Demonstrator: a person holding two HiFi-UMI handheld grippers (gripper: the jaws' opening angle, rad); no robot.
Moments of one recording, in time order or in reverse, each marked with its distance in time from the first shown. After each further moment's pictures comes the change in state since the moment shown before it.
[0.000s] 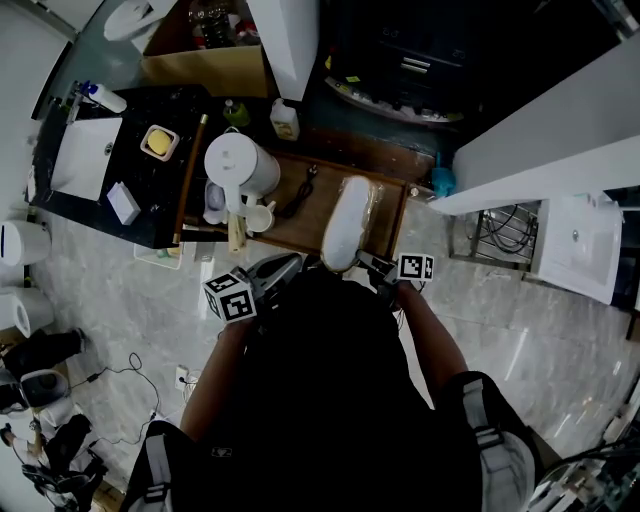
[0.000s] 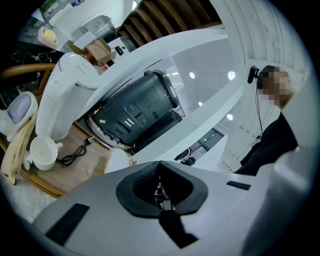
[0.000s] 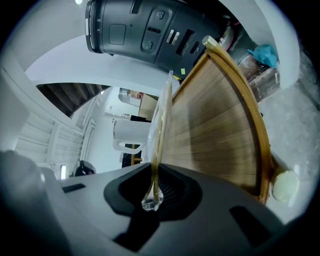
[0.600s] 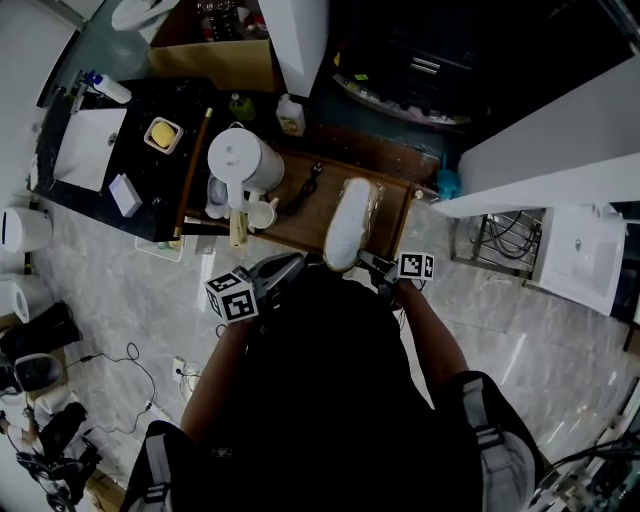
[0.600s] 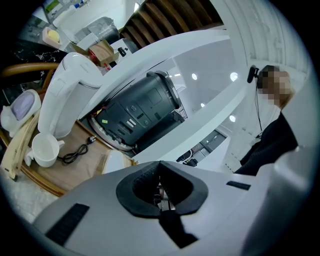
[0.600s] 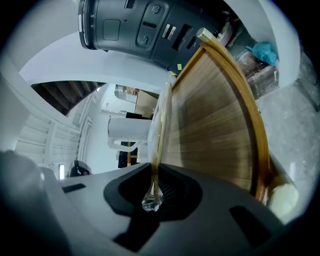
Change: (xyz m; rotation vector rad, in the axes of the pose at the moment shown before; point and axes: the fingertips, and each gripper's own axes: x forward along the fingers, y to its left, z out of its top) left arm 0.003 0.001 -0.003 -0.015 -0.018 0.024; right arm 0.005 -0.016 0.001 0.015 0.050 -0.028
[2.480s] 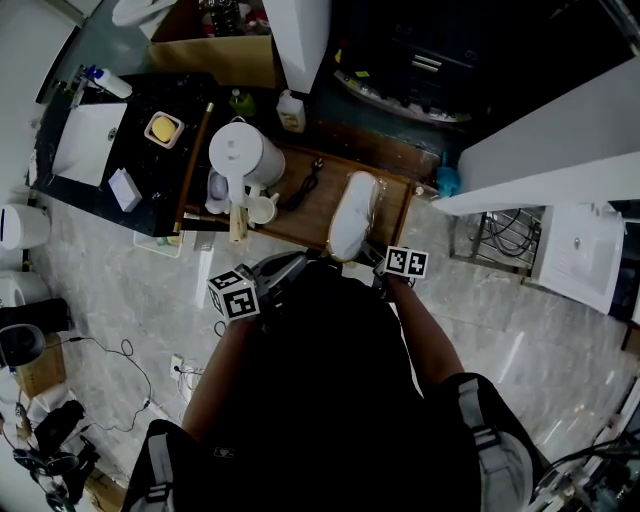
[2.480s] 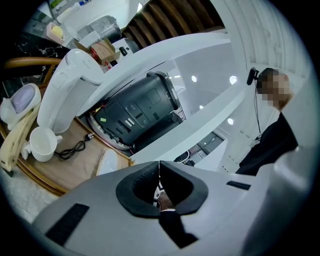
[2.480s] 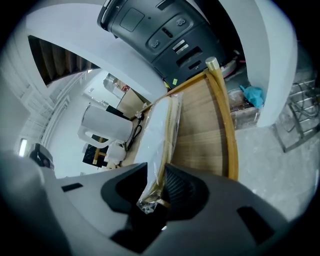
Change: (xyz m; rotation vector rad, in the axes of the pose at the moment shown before) left arm -0.001 -0.005 -0.007 -0.023 -0.012 -0.027; right arm -0.001 -0.041 0.018 -0.212 -0.077 -0.362
